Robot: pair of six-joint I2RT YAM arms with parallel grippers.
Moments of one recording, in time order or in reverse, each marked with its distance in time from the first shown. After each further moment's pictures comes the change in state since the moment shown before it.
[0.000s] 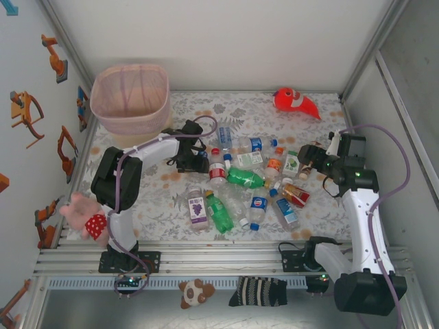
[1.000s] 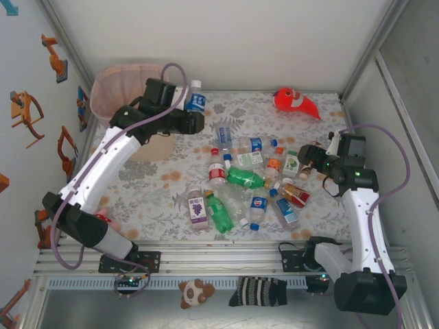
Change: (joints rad) left arm 0.010 -0.401 0.364 -0.130 0.008 0.051; right arm 0.000 0.005 0.000 0.000 0.000 0.000
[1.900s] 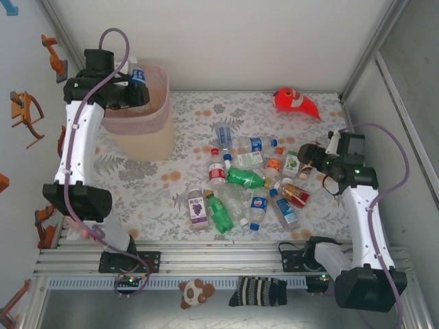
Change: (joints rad) left arm 0.455 0.217 0.360 -0.269 0.004 0.172; right arm 0.000 0.024 0.009 -0.001 0.000 0.000
